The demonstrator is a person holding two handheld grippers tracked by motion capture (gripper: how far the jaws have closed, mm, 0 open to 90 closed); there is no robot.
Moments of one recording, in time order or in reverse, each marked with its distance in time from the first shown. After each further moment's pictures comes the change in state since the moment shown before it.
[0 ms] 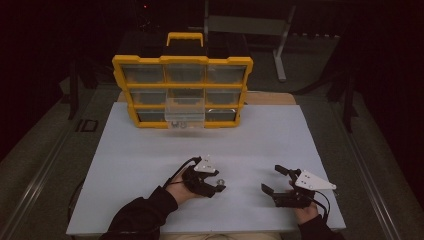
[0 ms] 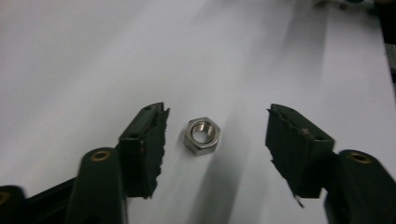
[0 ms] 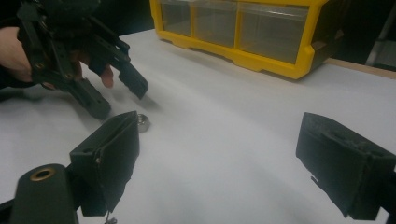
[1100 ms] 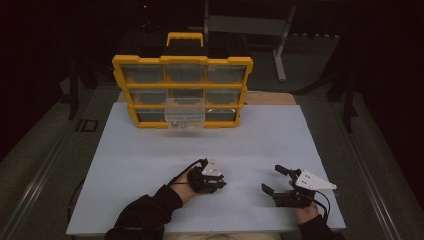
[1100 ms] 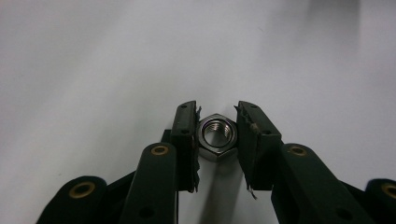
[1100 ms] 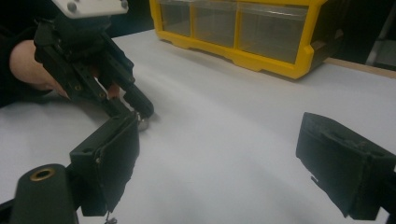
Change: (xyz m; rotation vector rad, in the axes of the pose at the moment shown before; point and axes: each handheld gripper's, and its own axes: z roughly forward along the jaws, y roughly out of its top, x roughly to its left) left arm 0.000 0.002 0.014 0.045 0.046 0.091; right arm 0.000 0.000 0.000 -0.001 0.000 0.007
